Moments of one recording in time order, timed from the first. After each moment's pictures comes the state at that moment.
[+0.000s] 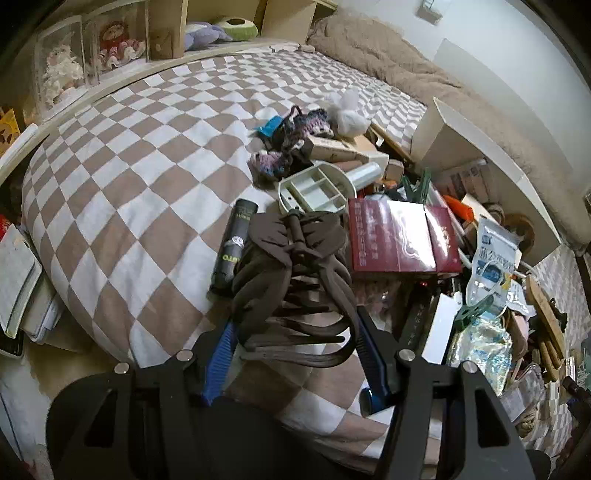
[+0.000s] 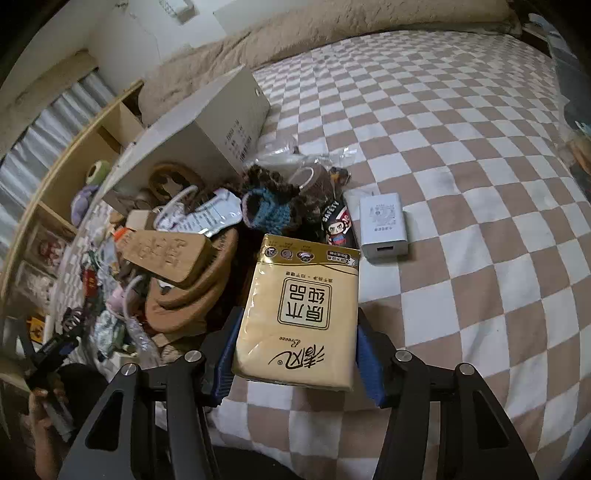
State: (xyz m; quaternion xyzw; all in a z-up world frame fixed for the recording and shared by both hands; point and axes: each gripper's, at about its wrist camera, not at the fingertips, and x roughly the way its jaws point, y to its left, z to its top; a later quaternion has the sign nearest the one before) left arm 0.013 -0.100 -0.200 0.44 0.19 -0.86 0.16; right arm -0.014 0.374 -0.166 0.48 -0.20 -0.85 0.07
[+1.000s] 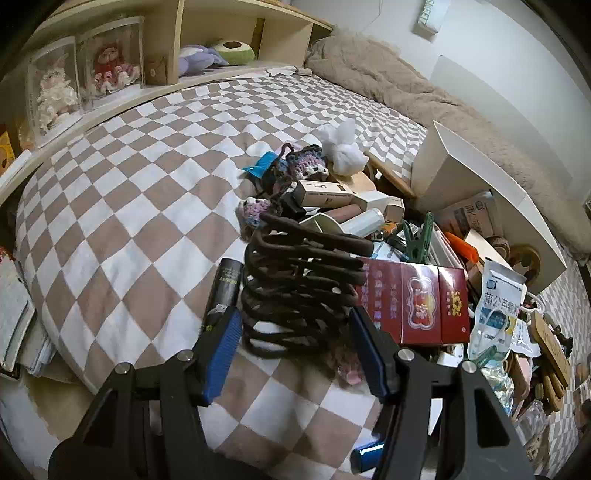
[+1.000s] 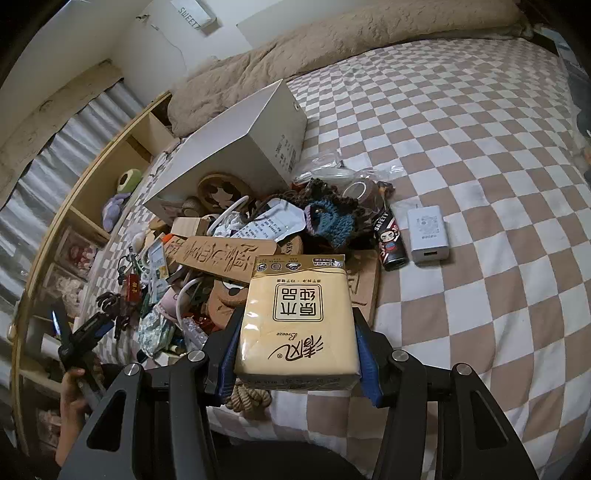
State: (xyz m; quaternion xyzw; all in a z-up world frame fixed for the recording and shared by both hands) left arm -0.030 -0.108 -0.200 0.41 0.18 -0.88 0.17; right arm -0.006 0.349 -0.143 0.46 -0.22 -0.85 0.11
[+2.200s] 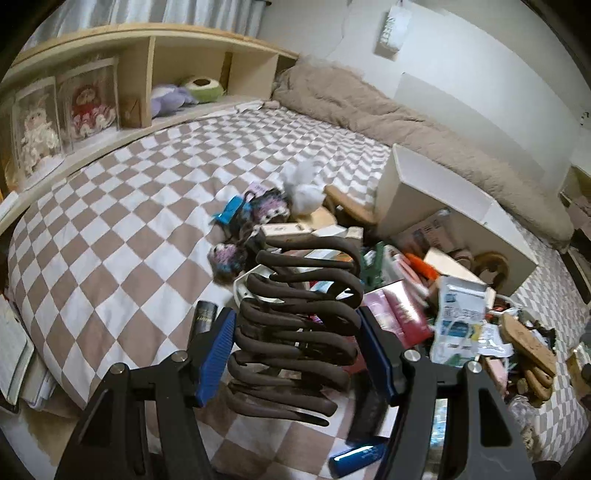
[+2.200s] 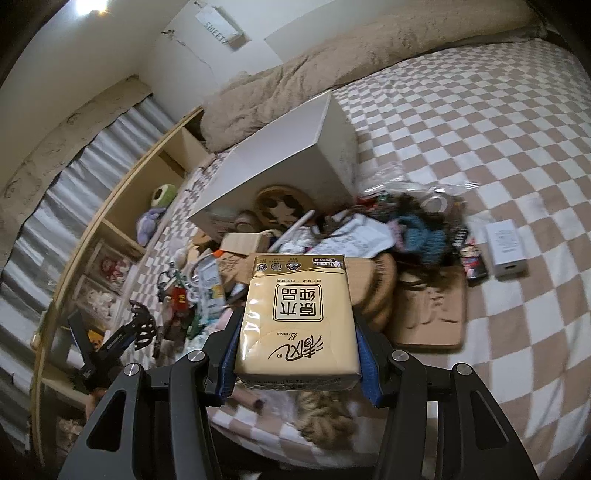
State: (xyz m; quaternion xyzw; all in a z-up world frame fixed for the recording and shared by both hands) left arm -0.019 -0.090 -0.163 0.35 0.15 -0.92 0.12; right arm -0.023 0.290 -0.131 0.41 -0.26 -0.86 0.17
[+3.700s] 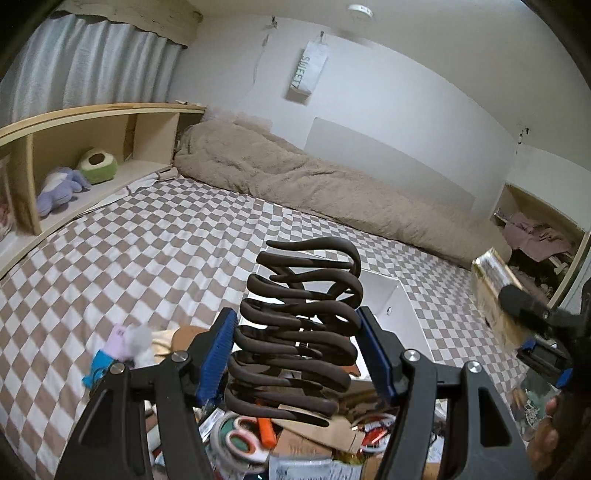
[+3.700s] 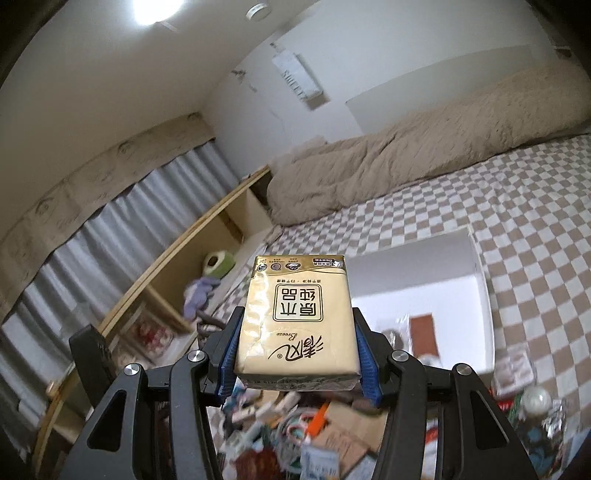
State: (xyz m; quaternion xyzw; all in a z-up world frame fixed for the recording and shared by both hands) left arm -0.176 -0.023 -0.029 0.27 0.14 -0.95 -0.01; right arm -0.175 0.205 0.010 0.27 -0.25 -0.91 0.21
